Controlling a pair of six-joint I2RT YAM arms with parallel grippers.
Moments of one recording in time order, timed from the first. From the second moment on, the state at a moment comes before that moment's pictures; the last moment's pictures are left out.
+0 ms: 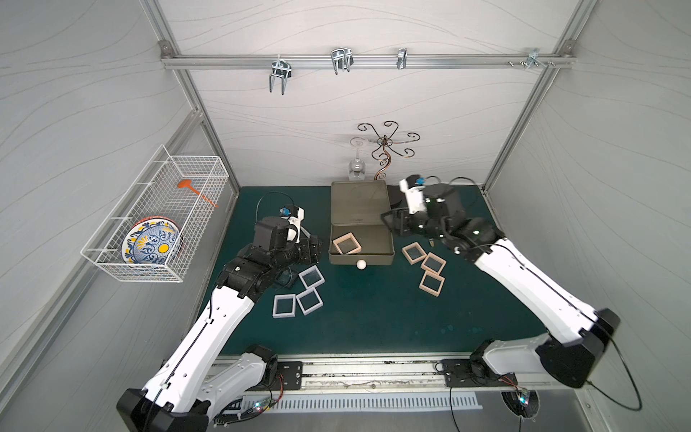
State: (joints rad) left arm -0.36 0.98 1.05 -0.70 0.12 -0.34; right arm 0.61 1.31 1.41 -0.59 -0.09 0.34
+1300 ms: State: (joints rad) left arm -0.36 0.99 1.03 -0.65 0.23 -0.34; right arm 0.30 1.99 1.45 -0.73 -0.04 -0.03
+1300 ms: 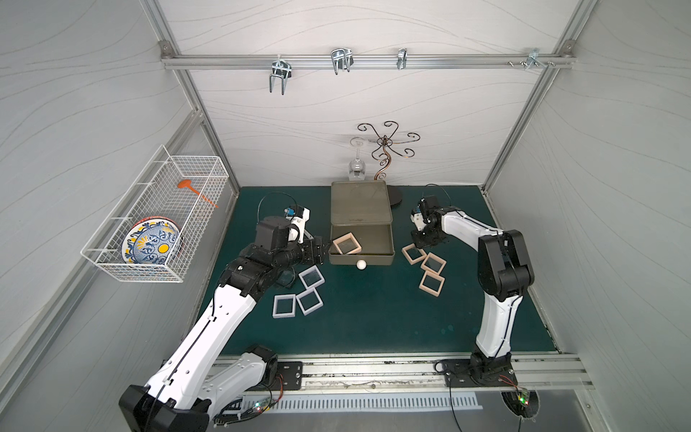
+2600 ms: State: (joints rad) left arm -0.36 0.99 1.03 -0.65 0.22 -0.34; right arm 0.48 1.32 1.39 -0.54 -0.24 0.21
